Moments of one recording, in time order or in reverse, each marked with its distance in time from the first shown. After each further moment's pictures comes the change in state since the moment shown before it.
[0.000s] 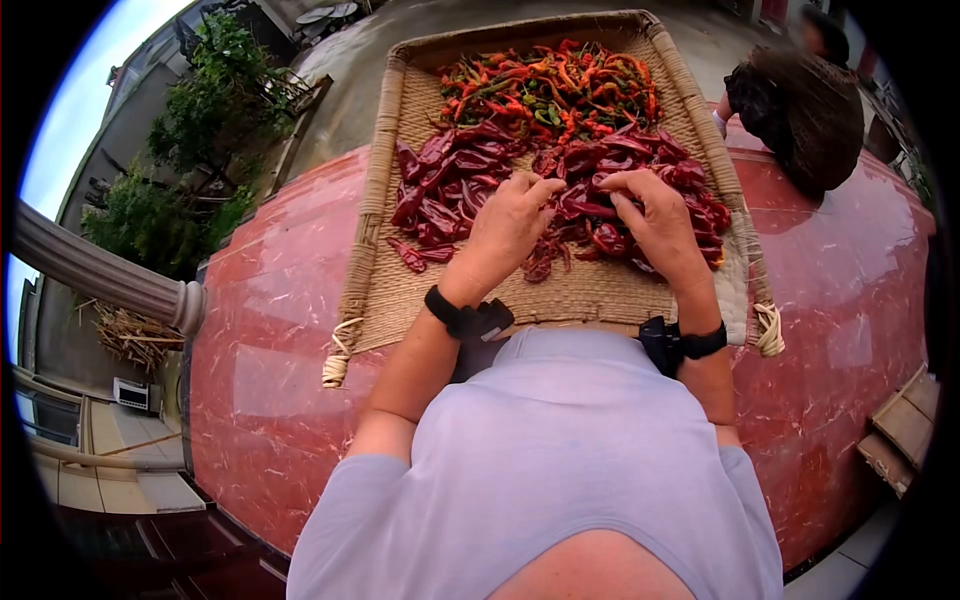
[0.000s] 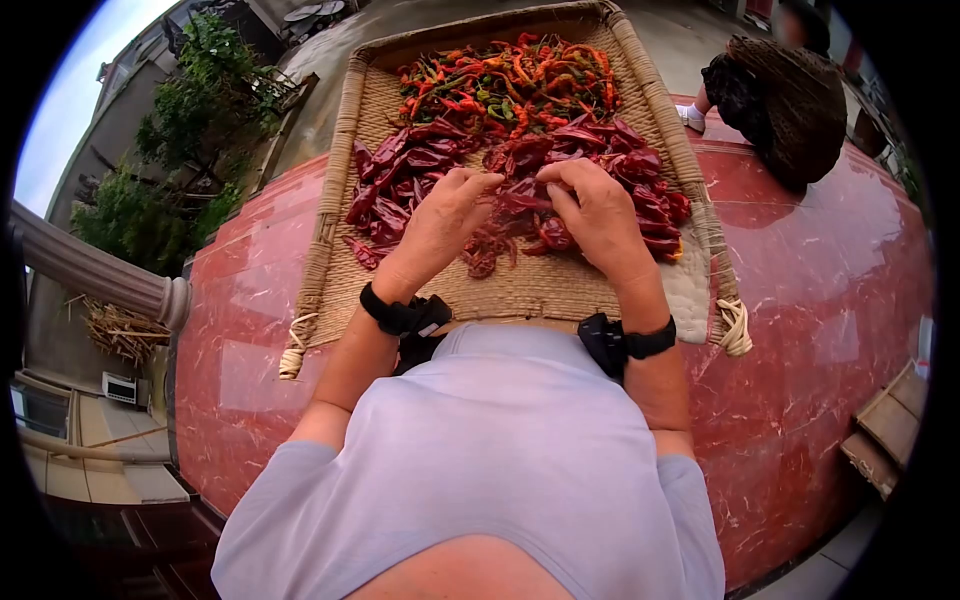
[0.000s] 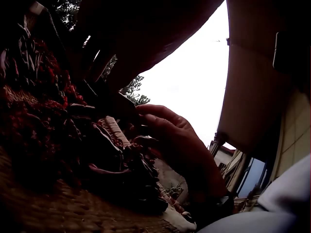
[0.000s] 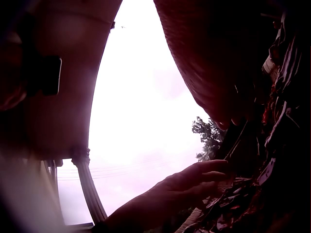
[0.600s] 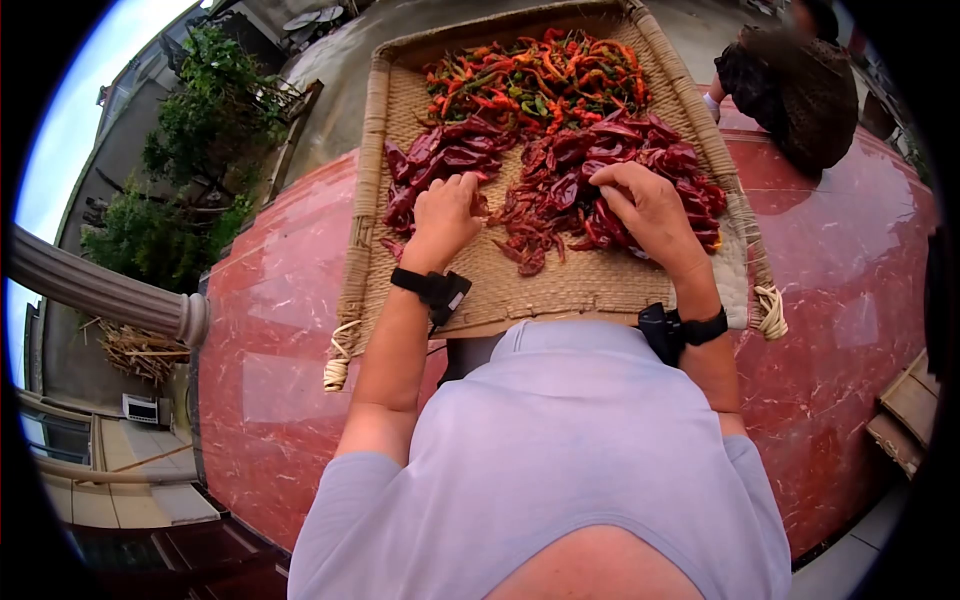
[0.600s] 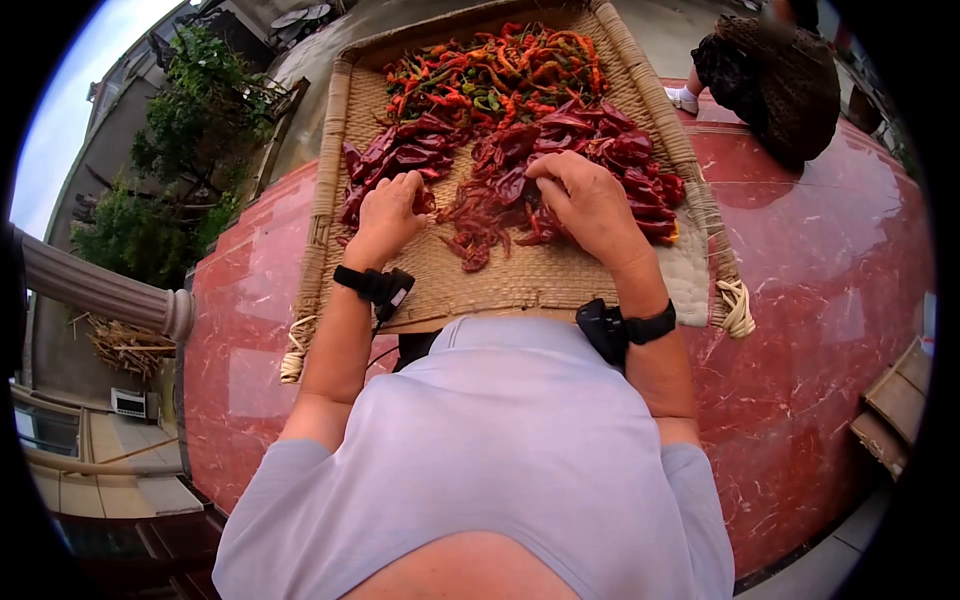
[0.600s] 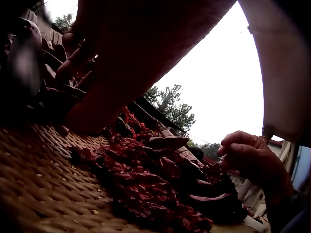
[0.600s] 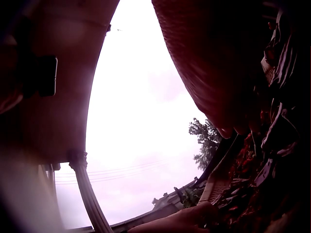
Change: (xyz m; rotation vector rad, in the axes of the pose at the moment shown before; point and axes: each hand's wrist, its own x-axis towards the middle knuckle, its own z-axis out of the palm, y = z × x) left_hand -0.009 -0.058 -0.019 0.442 -0.273 -0.245; right_hand -0.004 0.003 -0.002 0.004 -0.034 0.011
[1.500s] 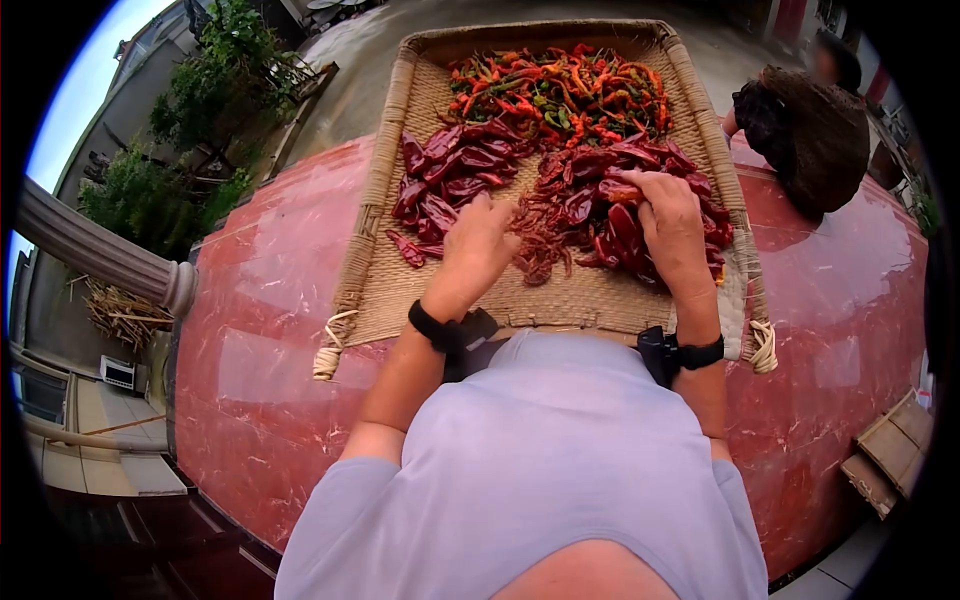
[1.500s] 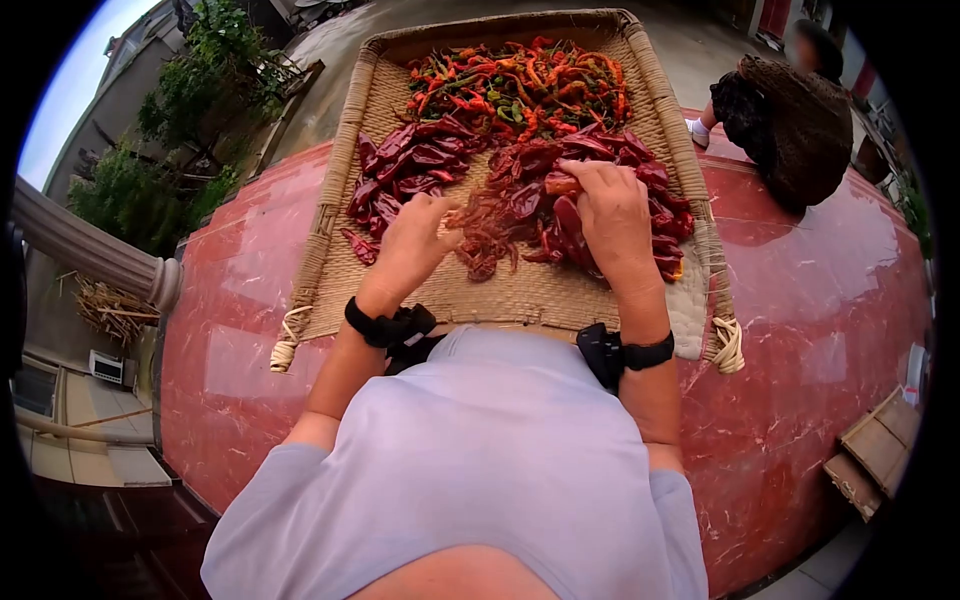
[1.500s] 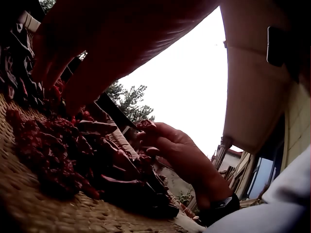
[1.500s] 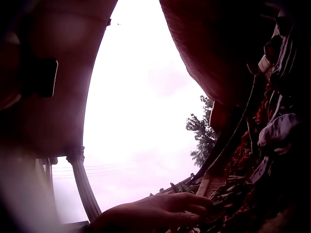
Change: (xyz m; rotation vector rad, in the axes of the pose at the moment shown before) left_hand -0.038 0.043 -0.010 -0.363 0.101 -0.085; right_hand 0.007 0.006 -0.002 -0.435 0.129 -0.163
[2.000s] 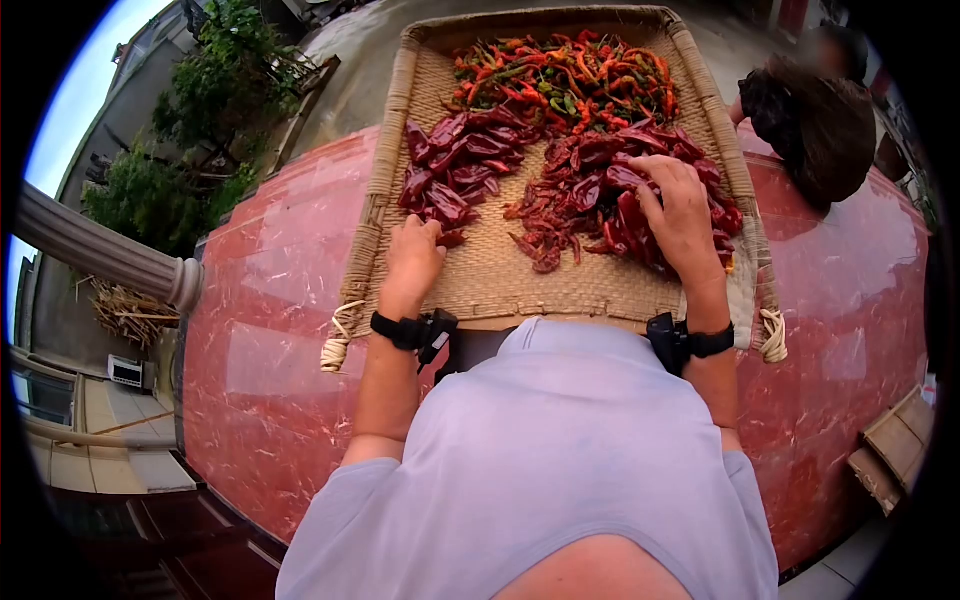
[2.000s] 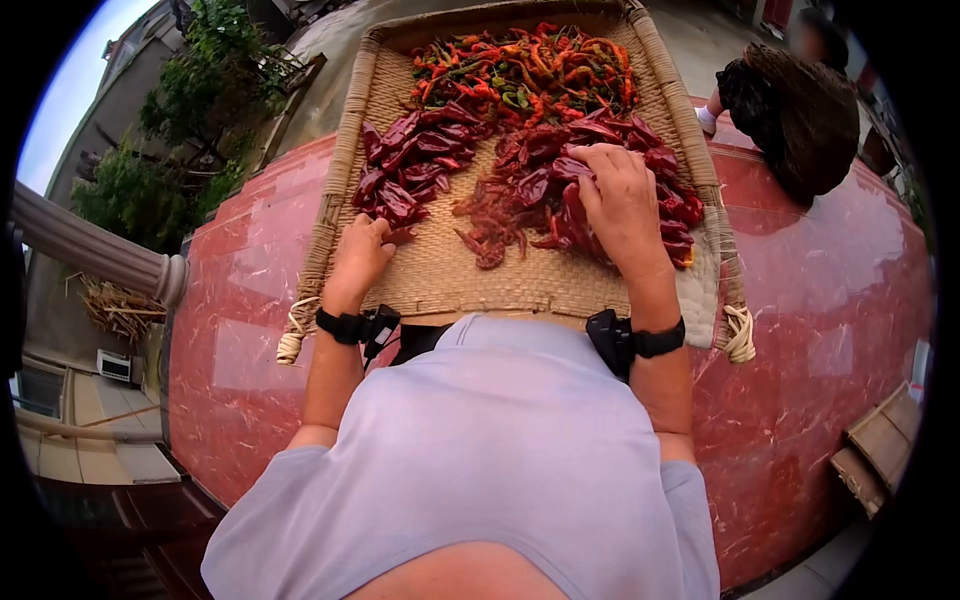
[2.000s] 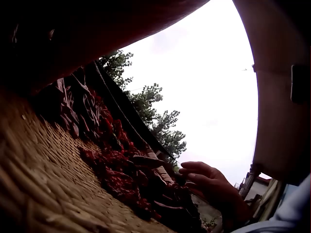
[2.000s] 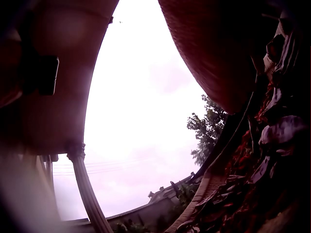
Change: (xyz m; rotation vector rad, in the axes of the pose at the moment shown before) left_hand -0.036 -0.088 -0.016 0.330 -0.111 -0.285; right_hand -0.002 0.002 0.004 0.022 -0.035 0.041
